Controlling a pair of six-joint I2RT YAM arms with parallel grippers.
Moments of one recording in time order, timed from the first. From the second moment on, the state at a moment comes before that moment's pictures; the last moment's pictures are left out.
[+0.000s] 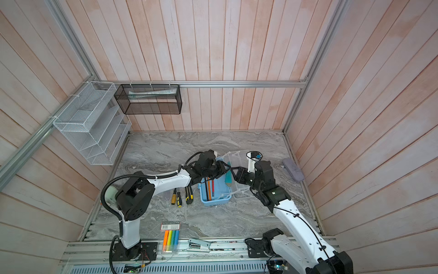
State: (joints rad) left arm -0.81 1.96 1.32 0.08 0.21 -1.11; right arm 0.37 0.93 0.68 -0.23 -0.27 0.63
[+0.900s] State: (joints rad) left arm -0.77 1.55 0.95 -0.46 -0.25 -0.78; right arm 0.44 0.98 0.67 -0.23 -0.31 0.62
